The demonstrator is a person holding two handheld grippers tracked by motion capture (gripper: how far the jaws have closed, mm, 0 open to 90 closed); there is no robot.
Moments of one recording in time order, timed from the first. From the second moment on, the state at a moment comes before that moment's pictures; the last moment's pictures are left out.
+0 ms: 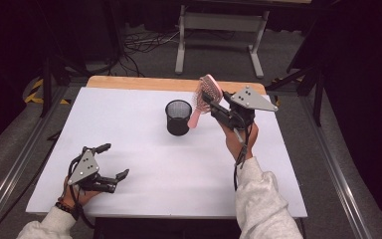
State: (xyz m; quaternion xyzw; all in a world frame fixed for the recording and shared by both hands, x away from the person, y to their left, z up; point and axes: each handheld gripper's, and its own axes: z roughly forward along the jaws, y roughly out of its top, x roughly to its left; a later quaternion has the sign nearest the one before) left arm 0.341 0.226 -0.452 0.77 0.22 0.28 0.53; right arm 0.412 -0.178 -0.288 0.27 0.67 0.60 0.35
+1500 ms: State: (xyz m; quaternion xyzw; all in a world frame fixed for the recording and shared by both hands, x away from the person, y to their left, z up) left arm 0.342 0.229 -0.451 0.77 0.22 0.26 0.54; right arm 0.473 -0.144 -0.295 0.31 0.66 0.59 0.35
